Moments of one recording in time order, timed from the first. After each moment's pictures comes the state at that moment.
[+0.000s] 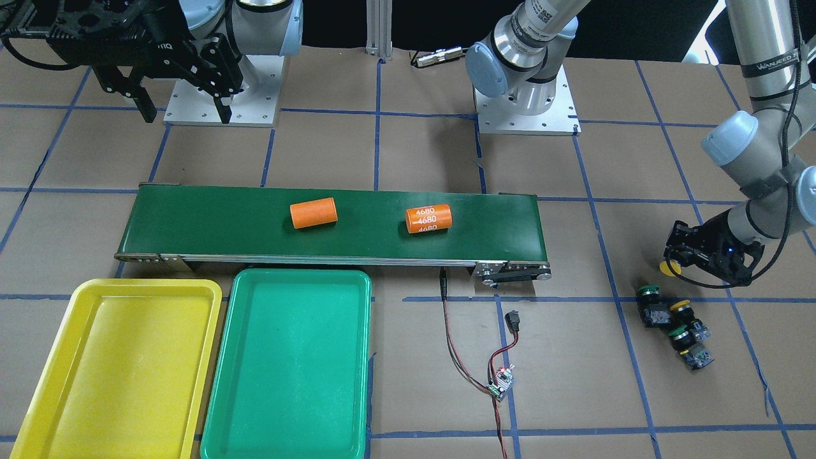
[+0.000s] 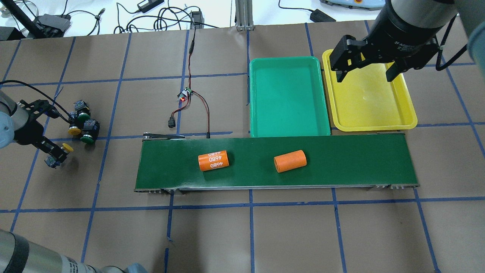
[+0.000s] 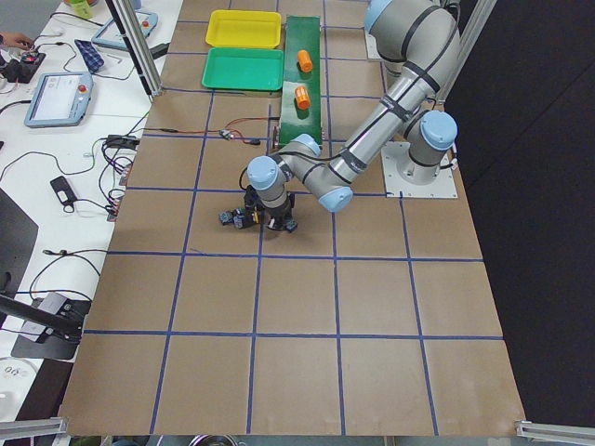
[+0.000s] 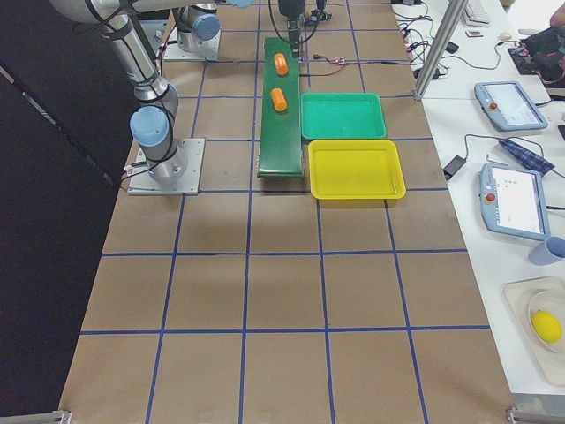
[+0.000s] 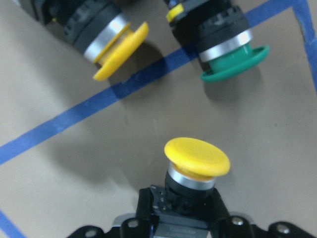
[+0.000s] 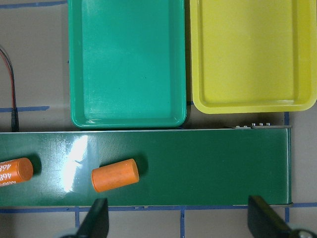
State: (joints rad) left arm -0.92 -1.93 -1.87 -1.06 1.66 1.13; right arm 1.59 -1.69 1.57 -1.59 -1.54 0.04
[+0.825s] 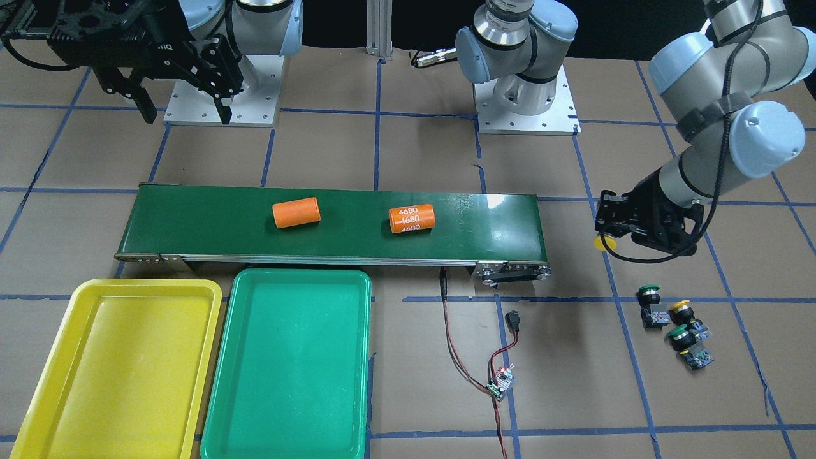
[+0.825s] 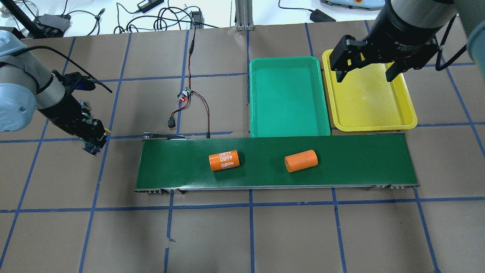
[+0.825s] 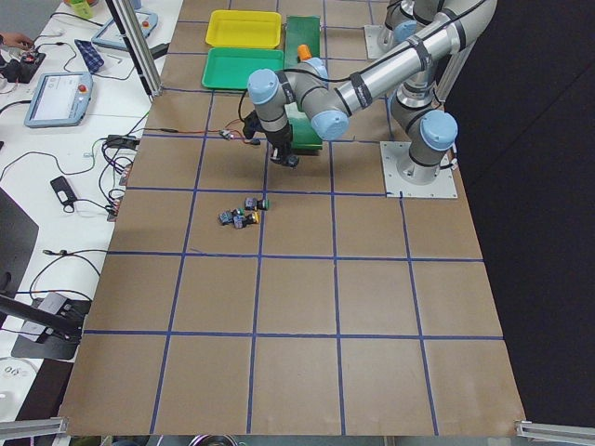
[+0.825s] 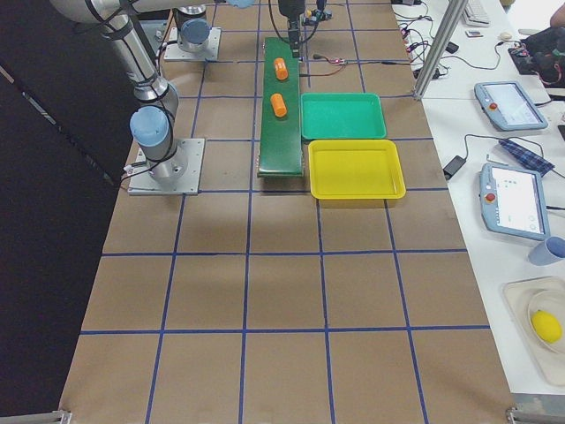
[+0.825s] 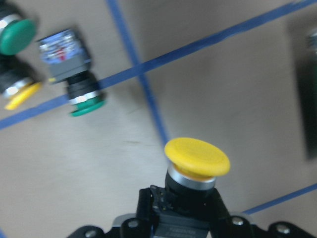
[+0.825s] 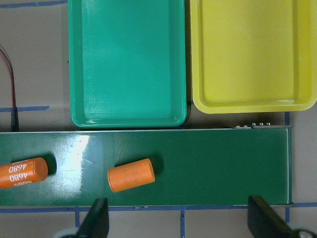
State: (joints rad) left arm -1.23 -1.70 -1.87 -1.35 1.54 0.55; right arm 1.59 -1.69 1.57 -1.59 -1.54 0.04
